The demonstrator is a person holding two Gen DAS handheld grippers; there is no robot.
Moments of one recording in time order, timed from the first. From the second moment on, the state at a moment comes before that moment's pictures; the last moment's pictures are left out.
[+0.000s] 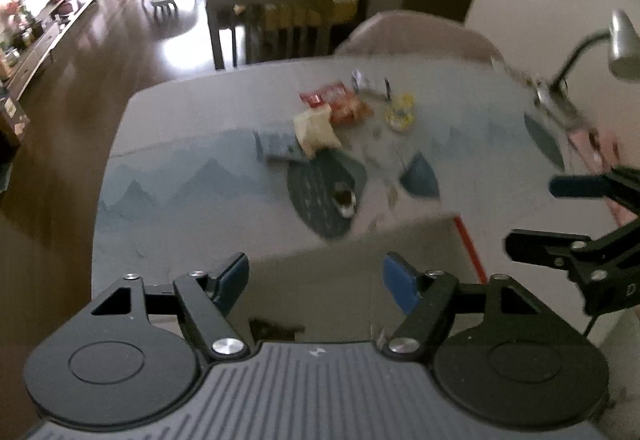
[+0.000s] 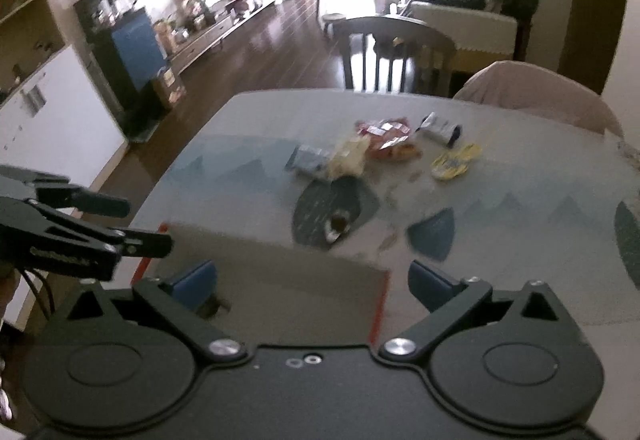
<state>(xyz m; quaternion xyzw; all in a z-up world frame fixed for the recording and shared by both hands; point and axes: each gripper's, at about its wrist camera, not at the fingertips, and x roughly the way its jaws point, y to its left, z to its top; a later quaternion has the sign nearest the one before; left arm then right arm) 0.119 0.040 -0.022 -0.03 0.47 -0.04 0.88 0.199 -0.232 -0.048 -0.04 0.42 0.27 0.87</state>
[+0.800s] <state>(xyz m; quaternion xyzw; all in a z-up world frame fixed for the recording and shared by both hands) 0.305 0.058 -0.048 -0.04 0.53 0.03 0.84 0.395 -0.282 -0.067 0.00 0.46 0.18 0.87</state>
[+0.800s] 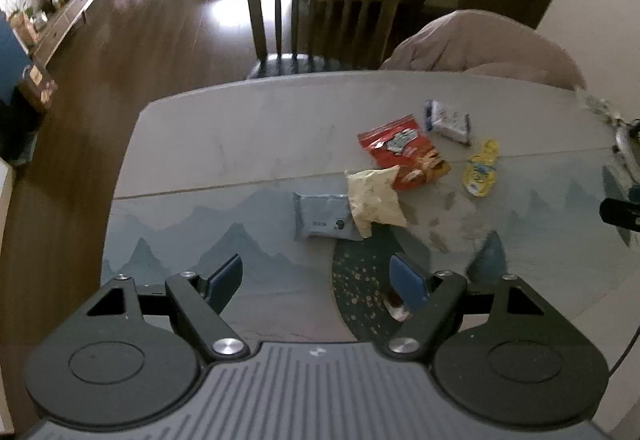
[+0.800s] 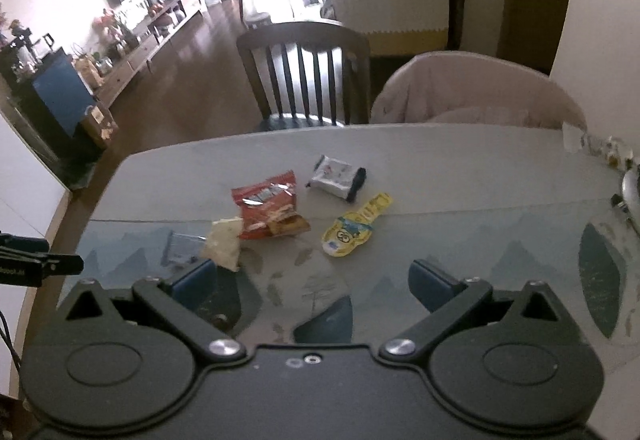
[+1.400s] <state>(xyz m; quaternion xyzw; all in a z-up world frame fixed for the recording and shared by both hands) 0.402 0.075 -0.161 -0.05 0.62 0.03 0.78 0.441 -0.201 -0.175 -0.06 0.57 0.26 0.78</state>
